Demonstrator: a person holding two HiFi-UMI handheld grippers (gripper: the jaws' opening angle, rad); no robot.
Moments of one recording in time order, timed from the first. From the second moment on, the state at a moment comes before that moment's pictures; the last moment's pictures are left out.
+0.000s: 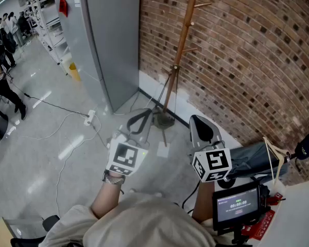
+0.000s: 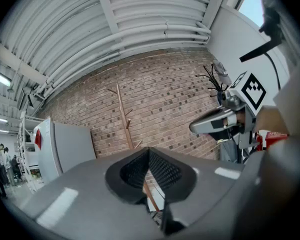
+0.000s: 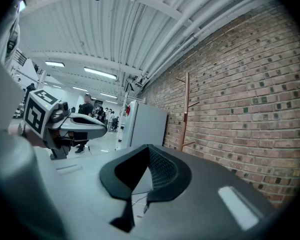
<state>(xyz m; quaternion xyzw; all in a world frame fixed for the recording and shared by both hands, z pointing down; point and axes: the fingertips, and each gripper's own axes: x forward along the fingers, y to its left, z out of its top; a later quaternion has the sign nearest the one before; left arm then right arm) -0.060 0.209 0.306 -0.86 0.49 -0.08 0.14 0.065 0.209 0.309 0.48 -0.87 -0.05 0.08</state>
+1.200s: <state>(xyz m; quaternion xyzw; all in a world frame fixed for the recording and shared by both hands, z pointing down) 0.016 0.193 0.339 -0.85 0.50 -0.11 0.11 0.142 0.186 0.334 0.44 -0.90 -0.01 0.04</state>
